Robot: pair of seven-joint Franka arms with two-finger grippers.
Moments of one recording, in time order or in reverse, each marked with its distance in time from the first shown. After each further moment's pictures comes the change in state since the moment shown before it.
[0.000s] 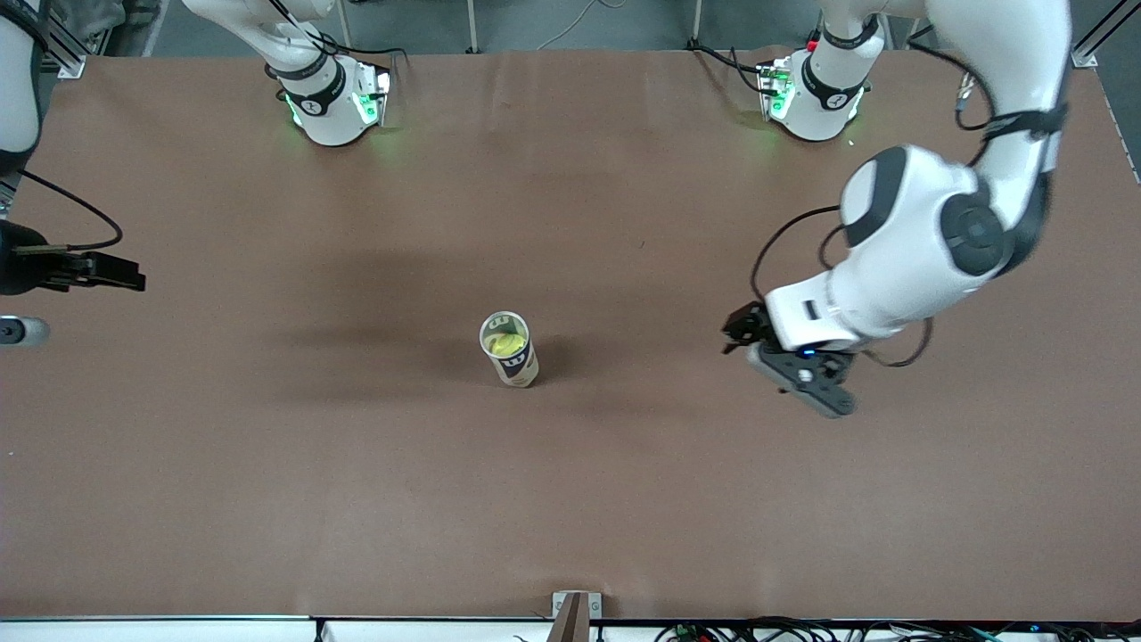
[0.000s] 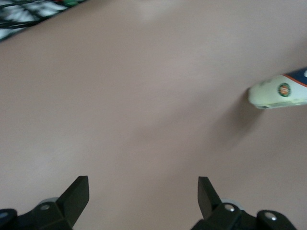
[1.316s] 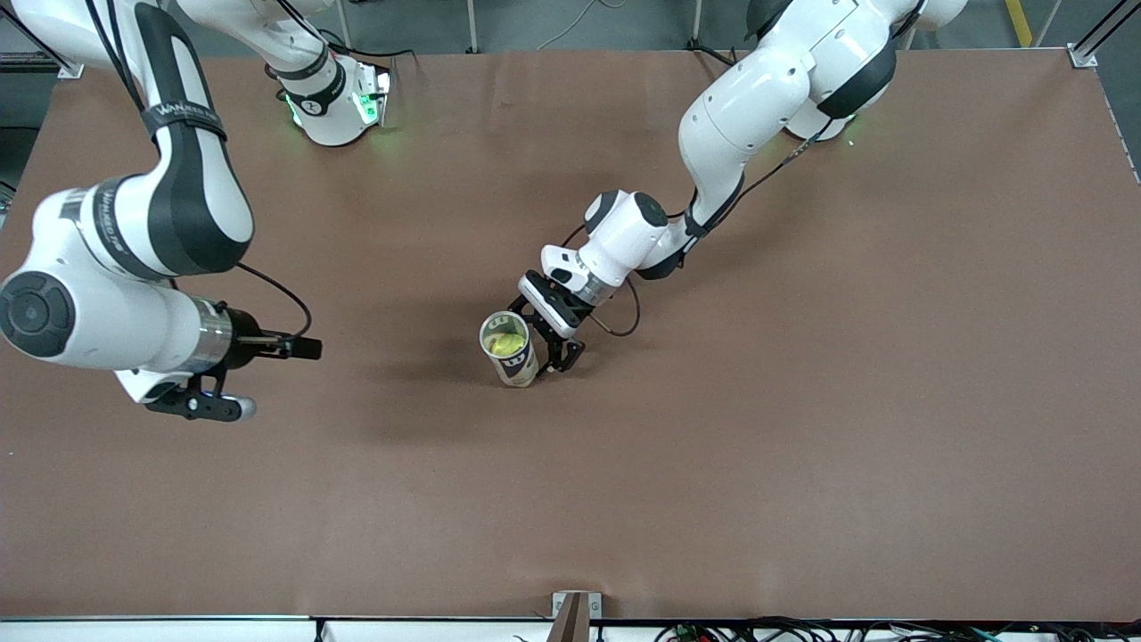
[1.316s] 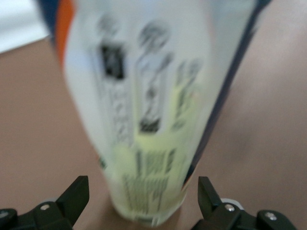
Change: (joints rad) left arm -0.362 0.618 -0.251 -0.174 -0.207 1.502 0.375; right arm 0.201 0.165 0.002 -0.072 0.134 0.192 0.281
